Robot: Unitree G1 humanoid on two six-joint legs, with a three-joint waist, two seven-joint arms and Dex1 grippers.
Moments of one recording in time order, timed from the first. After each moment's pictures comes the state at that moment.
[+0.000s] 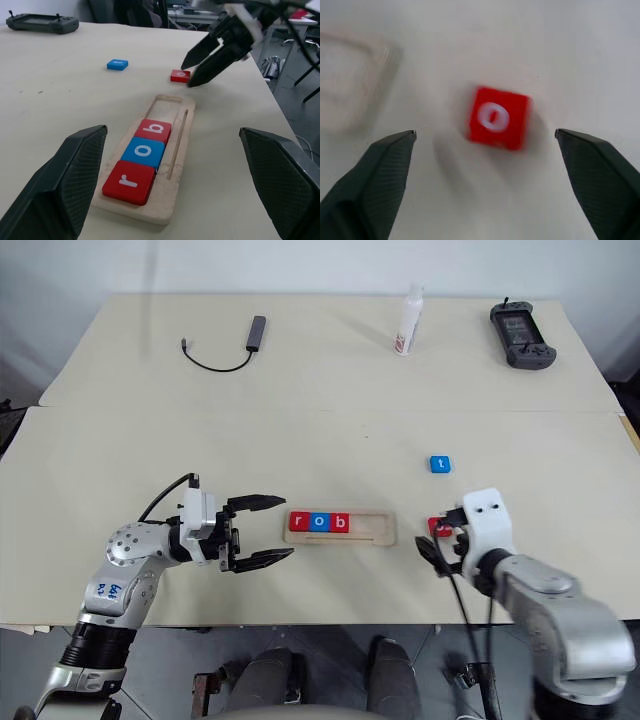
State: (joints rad) left arm -0.24 0.49 -0.02 -0.06 -0.41 0.06 -1.10; right arm -0.06 -0.69 -0.32 -0.73 0.43 1.34 0.52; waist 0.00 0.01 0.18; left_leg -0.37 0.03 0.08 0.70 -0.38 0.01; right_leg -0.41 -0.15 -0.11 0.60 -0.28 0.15
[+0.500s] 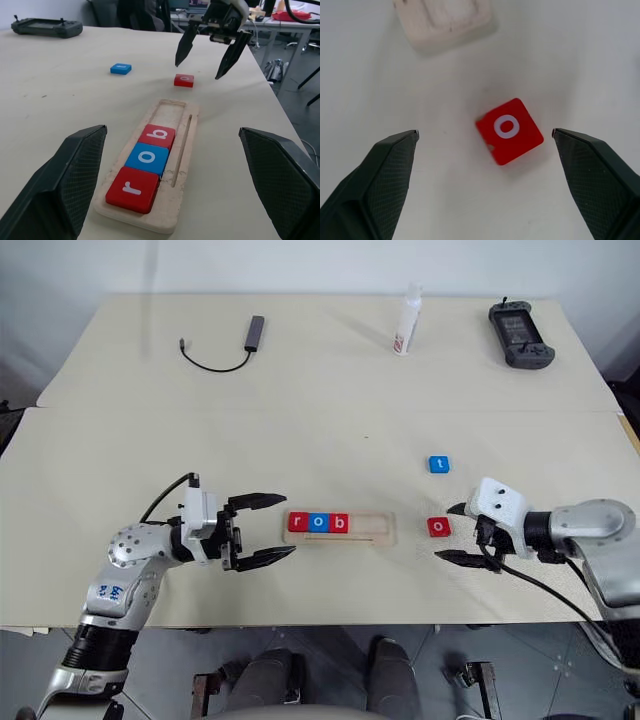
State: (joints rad) left arm -0.23 0.48 -0.02 -0.08 -0.41 0.05 -1.07; right arm -0.29 -1.01 0.03 0.02 0.23 0.28 1.23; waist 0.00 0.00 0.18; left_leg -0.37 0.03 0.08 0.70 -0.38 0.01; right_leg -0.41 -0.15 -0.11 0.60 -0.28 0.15
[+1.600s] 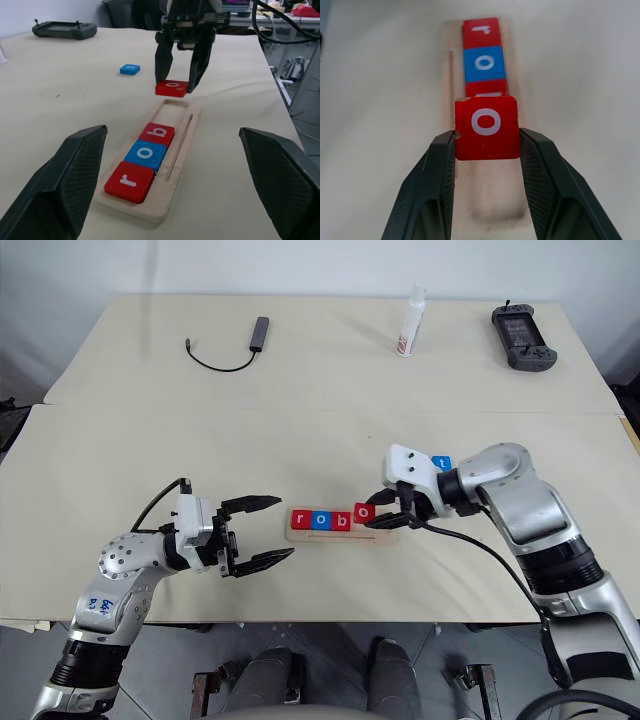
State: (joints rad) left arm -0.15 0.50 -0.01 -0.19 -0.41 0.08 -0.98; right arm -0.71 -0.76 0.30 -0.02 0.19 0.53 1.32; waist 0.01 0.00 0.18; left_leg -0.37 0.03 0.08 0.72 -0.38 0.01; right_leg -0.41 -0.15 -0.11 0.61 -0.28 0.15
